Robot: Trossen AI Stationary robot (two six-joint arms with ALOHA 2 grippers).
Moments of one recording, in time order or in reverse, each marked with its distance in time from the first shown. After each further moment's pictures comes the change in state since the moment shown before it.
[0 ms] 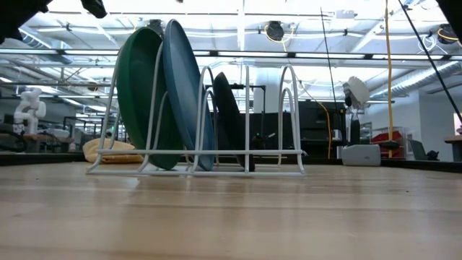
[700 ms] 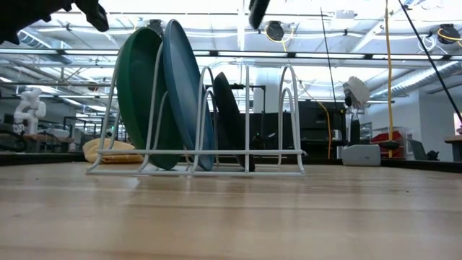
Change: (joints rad) left arm 0.000 0.000 0.000 -0.119 -0.072 0.012; right arm 0.033 -0.848 -1.286 0.637 -0.008 0.191
